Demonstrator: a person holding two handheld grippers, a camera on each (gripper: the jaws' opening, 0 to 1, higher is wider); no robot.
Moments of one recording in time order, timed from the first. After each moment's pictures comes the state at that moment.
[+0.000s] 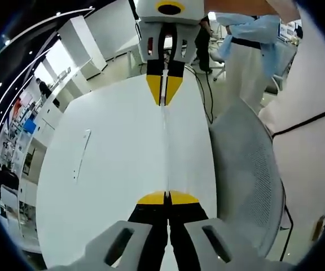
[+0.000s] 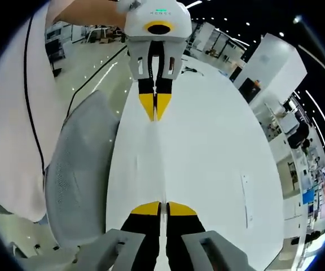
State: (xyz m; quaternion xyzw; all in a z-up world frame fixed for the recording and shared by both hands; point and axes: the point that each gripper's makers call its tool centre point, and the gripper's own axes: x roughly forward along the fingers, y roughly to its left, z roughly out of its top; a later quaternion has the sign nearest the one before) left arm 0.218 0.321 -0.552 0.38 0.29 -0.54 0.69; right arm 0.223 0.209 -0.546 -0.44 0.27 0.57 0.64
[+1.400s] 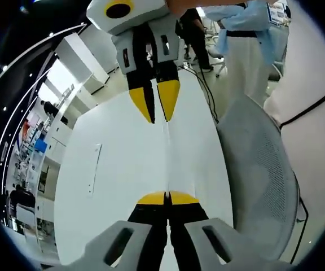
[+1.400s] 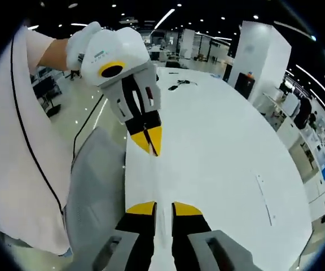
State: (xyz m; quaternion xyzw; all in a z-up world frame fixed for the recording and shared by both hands) left arm 0.217 0.311 -0.541 0.43 0.22 -0.53 0.69; right arm 0.217 0.245 -0.524 -0.31 0.30 0.60 0.67
